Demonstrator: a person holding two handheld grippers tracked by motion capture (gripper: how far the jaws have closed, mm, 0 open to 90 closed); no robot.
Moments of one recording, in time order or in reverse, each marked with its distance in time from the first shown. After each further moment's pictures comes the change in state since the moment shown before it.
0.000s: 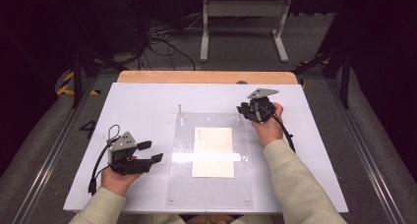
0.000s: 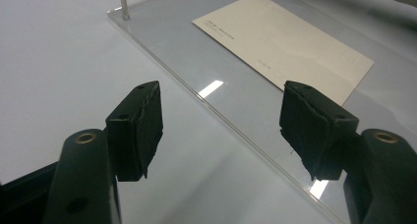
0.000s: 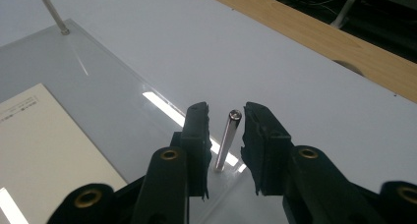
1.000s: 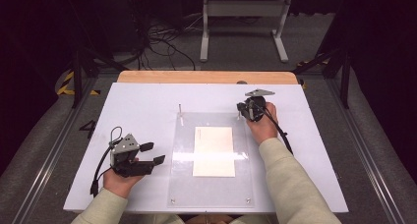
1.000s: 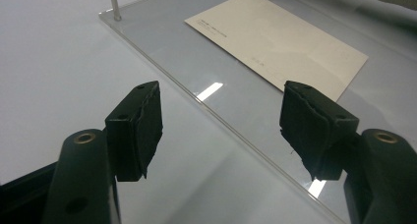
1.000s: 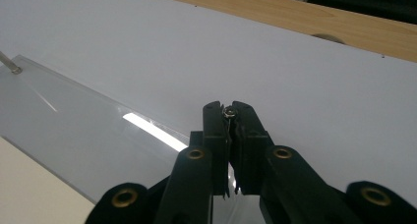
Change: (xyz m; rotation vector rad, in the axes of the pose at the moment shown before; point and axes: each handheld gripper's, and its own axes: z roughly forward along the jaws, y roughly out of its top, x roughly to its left) left arm -0.007 -0.001 0.002 -0.006 -0.003 0.019; right arm 0.009 -0.002 0.017 -0.003 -0.120 0.210
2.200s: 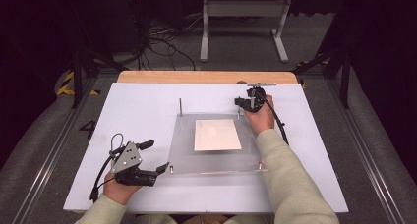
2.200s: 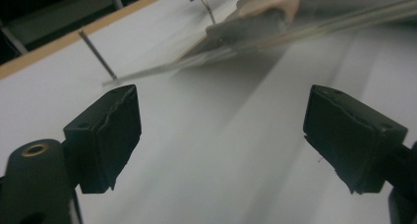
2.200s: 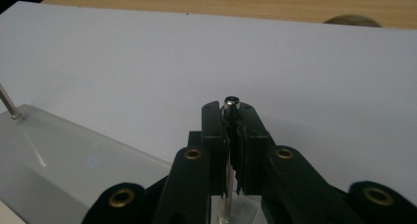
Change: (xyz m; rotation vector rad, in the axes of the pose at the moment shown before) left arm -0.031 0.002 -0.005 -0.153 0.042 0.262; right arm -0.027 0.012 0.033 0.035 0.113 0.188
